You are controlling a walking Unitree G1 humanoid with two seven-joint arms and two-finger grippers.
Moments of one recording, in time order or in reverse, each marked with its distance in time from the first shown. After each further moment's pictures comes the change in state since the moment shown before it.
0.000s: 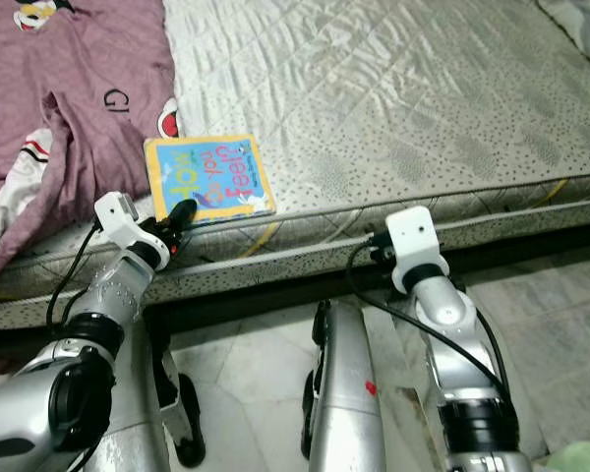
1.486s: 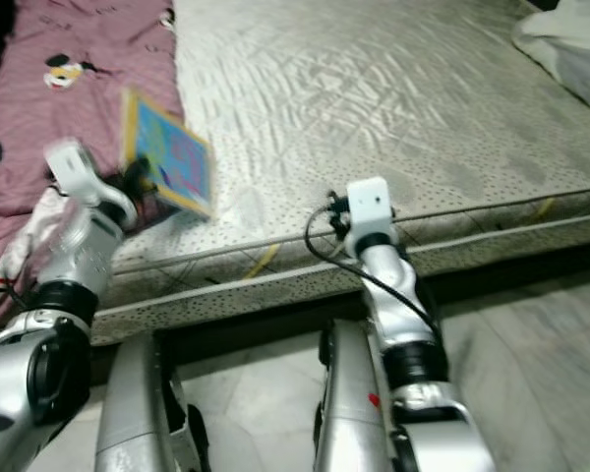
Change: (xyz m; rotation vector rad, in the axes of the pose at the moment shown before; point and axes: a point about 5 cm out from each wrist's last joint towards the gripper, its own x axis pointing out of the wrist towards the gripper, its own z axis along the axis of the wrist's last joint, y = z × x) left arm 0.003 -0.012 0.087 0.308 -0.284 0.014; right arm 0.053 0.048 0.028 0.227 -0.118 -0.026
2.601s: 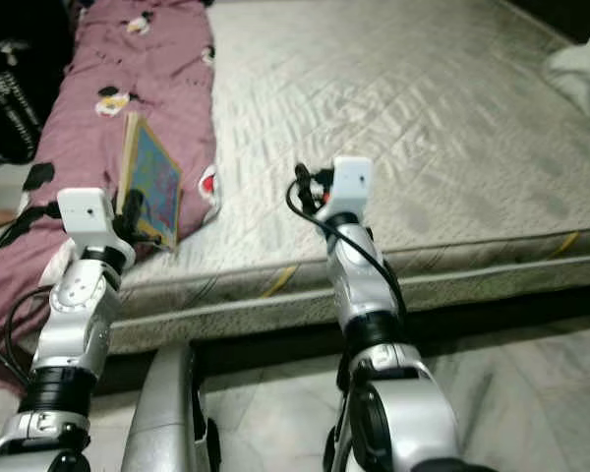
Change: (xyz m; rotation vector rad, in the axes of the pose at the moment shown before) left arm -0.059 -0.006 -0.032 0.339 0.010 0.083; right arm 0.025 0.031 0.022 0.257 -0.104 0.087
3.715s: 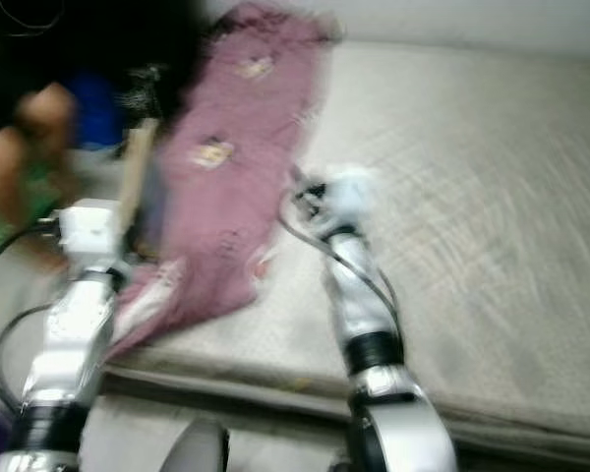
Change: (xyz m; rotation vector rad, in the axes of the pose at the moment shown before) left arm -0.030 -0.006 -0.014 0.091 0.081 -0.002; right arm -0.017 0.006 -0.005 -0.048 -0.035 -0.011
